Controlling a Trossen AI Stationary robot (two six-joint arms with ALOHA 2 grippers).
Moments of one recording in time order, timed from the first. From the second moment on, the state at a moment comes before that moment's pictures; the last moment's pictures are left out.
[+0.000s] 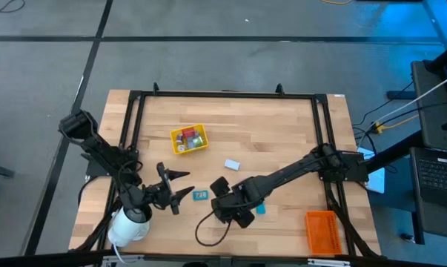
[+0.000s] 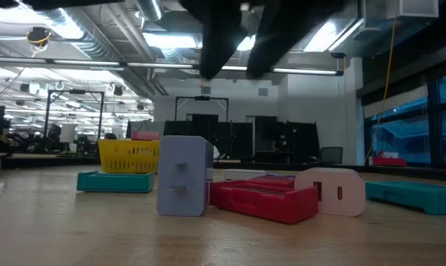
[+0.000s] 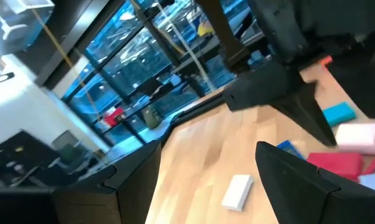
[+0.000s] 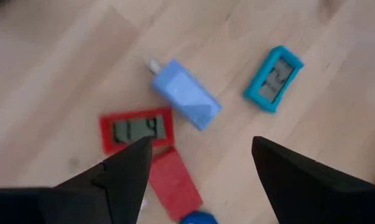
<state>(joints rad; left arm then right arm) -0.82 1.41 0.49 0.88 -1.23 0.56 0.44 2.15 1.87 -0.93 0.11 -0.34</state>
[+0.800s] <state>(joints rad) -0.90 1.33 0.52 0.89 -1.47 0.71 0.43 2.17 1.78 -0.70 -0.07 -1.09</state>
